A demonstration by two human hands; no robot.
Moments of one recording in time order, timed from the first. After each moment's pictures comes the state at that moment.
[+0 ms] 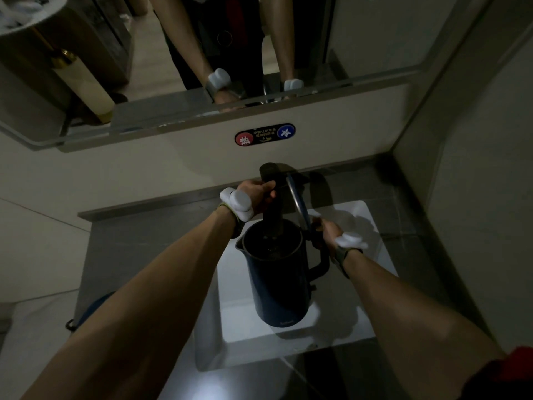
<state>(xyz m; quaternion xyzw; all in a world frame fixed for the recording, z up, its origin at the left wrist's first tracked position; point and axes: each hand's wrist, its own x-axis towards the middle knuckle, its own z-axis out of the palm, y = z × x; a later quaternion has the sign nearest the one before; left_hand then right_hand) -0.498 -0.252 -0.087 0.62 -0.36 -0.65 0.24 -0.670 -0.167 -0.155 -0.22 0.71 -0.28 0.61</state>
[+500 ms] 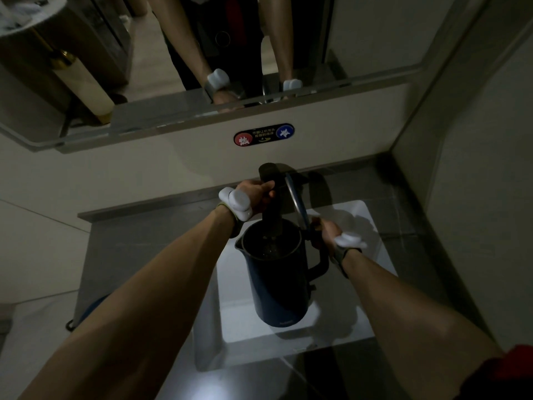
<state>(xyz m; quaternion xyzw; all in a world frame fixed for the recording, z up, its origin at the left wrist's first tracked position) -0.498 -0.253 -0.088 0.63 -0.37 -0.64 0.23 -0.664 -0.169 -0.149 -0.19 0.71 -0.30 0.61</state>
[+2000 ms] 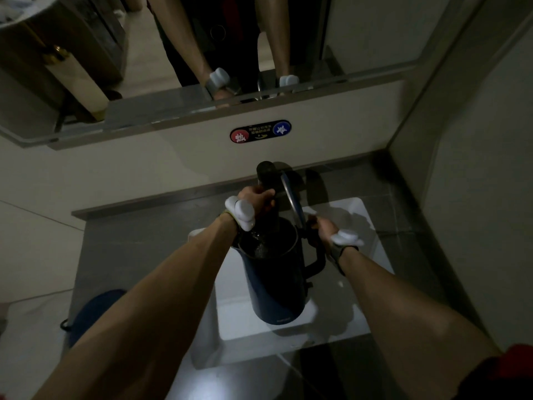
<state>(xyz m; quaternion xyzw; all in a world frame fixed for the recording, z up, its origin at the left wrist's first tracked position) -0.502 -0.241 -0.110 0.65 -0.44 -0.59 0.19 -0.665 -0.168 -0.158 -0.20 0.71 -0.30 0.60</state>
